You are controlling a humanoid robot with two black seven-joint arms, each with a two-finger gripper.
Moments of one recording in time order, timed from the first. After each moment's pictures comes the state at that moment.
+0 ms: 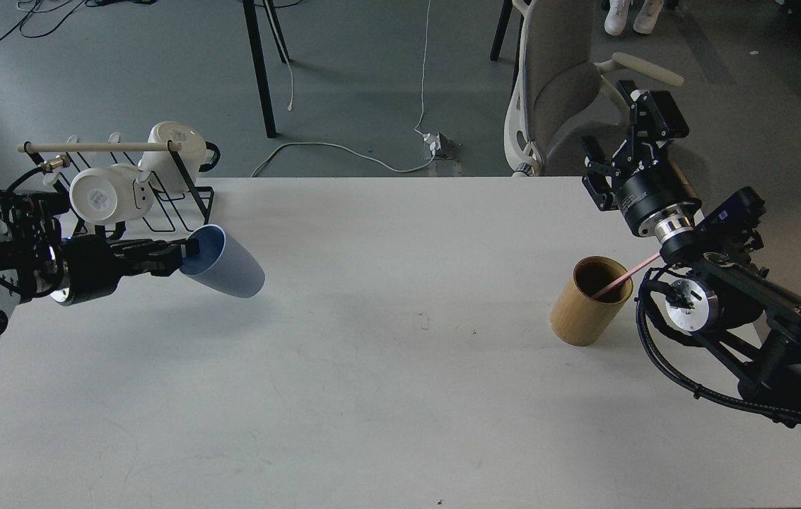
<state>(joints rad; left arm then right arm) -0.94 0.83 -0.01 -1.10 1.37 -0.06 -0.49 0.64 -0.44 0.68 1.12 -0.31 -0.12 0.49</state>
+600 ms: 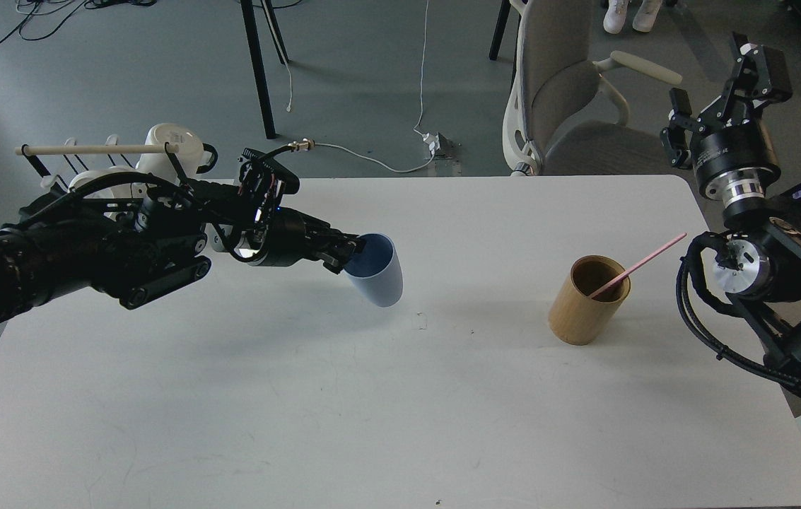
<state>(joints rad) -1.22 0.22 0.39 -0.69 1.37 -0.08 -0.49 0.61 -0.45 0.88 1.04 -0.29 -0.13 0.49</state>
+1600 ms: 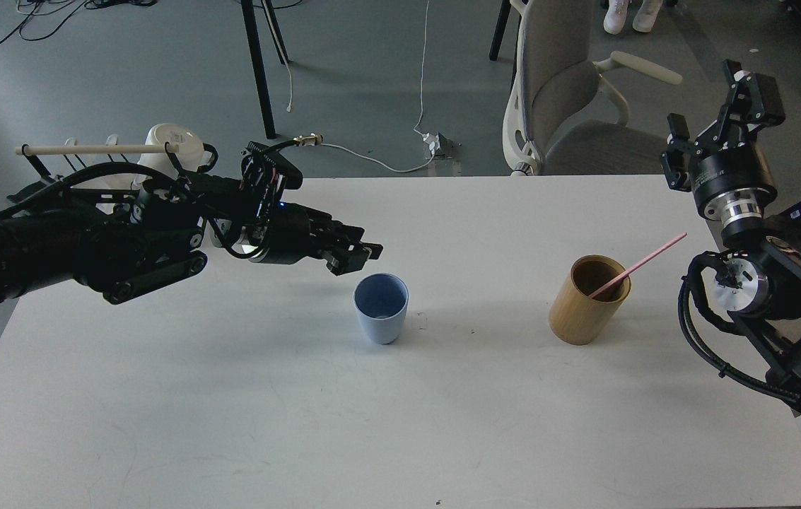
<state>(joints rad) -1.23 0.37 0.24 -0.86 1.33 -0.08 -0.49 0.58 -0.50 0.81 1.07 -0.36 -0.12 0.49</state>
